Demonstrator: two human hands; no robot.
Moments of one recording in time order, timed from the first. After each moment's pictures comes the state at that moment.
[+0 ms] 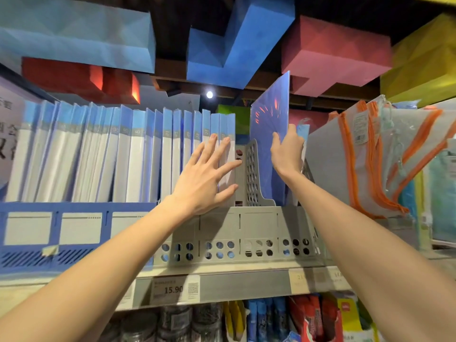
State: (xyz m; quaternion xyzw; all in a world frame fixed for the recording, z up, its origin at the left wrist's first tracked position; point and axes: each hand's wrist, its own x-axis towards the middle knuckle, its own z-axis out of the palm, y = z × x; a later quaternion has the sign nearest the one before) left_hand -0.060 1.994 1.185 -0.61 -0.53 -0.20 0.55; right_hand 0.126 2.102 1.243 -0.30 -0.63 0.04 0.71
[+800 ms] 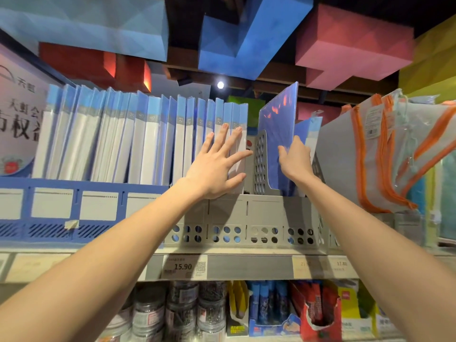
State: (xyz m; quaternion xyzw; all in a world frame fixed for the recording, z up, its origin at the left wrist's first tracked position) left_hand -0.056 1.990 1.187 -0.63 -0.57 -0.18 0.49; right_hand 0.136 2.090 1.213 -0.34 -0.72 0.07 0.60
